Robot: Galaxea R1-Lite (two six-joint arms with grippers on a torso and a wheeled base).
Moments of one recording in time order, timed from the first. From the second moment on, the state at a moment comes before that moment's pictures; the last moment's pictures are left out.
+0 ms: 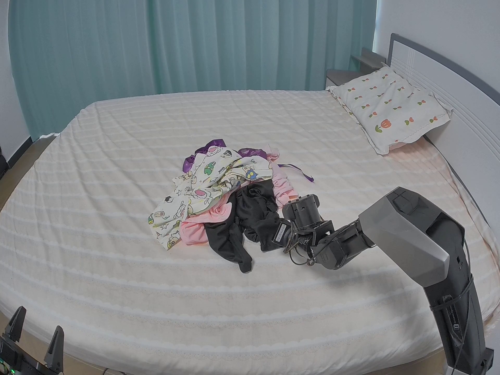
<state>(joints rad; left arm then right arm) 0.00 0.02 -0.02 0.00 0.00 -0.01 0.56 2.58 -1.54 -0.40 -0.26 0.75</state>
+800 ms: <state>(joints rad) 0.00 0.02 -0.04 -0.04 0.00 -0.01 0.52 2.46 -1.35 -0.42 -0.24 0.81</state>
